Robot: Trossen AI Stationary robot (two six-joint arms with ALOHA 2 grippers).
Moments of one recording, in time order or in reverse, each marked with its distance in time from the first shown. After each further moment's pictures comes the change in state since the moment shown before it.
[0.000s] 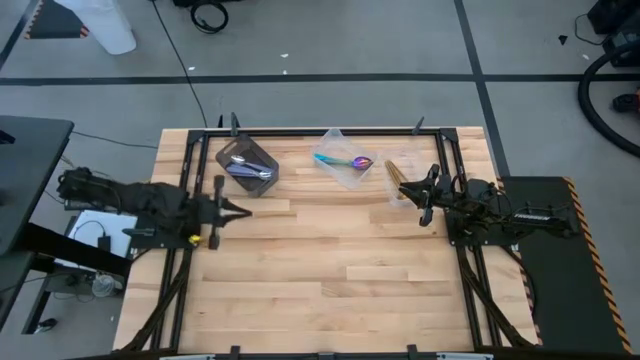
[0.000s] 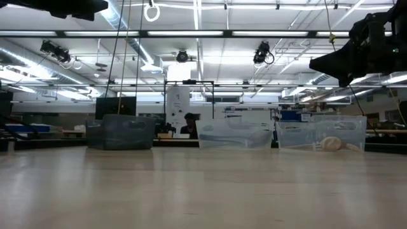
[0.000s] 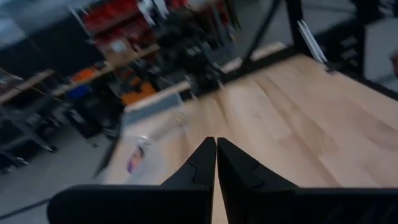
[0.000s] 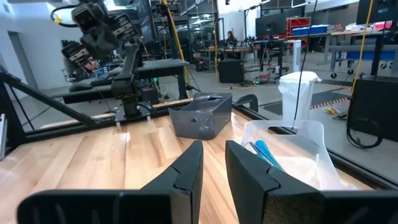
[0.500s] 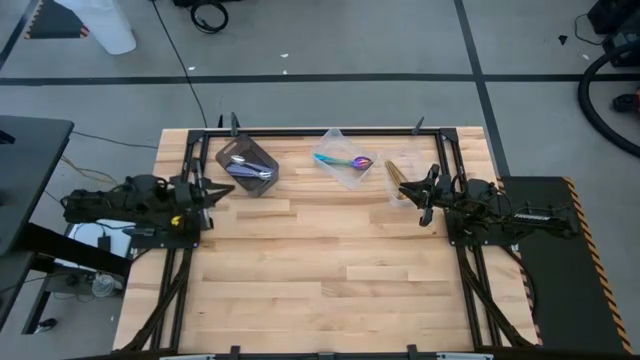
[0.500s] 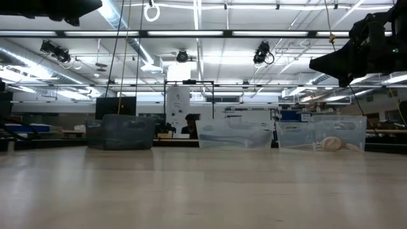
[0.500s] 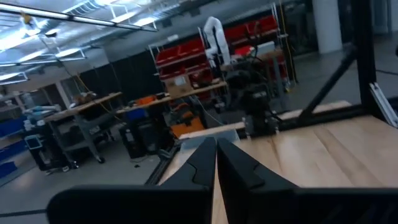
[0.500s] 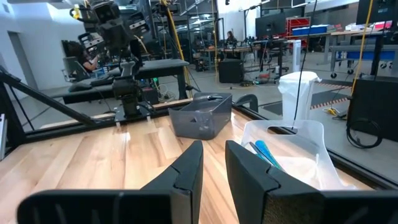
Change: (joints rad) left arm 0.187 -0.316 -0.119 0.091 -0.004 -0.024; right arm 0.000 0.000 0.000 0.000 0.000 0.000
